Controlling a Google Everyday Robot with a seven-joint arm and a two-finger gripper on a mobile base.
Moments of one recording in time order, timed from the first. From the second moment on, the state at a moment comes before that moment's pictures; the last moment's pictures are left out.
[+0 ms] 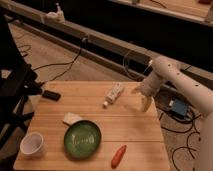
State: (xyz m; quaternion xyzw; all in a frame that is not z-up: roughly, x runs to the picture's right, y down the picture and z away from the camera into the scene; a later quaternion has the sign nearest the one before) arm 0.200 0.081 0.809 -0.36 -0.21 -0.01 0.91
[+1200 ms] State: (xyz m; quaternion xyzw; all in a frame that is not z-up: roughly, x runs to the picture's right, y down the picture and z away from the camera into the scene) arm 0.201 0.082 0.809 -0.36 -0.21 -0.01 0.91
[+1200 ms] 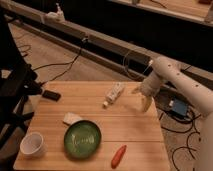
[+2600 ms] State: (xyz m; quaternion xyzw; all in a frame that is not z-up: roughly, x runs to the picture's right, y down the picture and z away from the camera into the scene) arm 0.173 0.120 0.802 -0.37 -0.22 -0.13 0.89
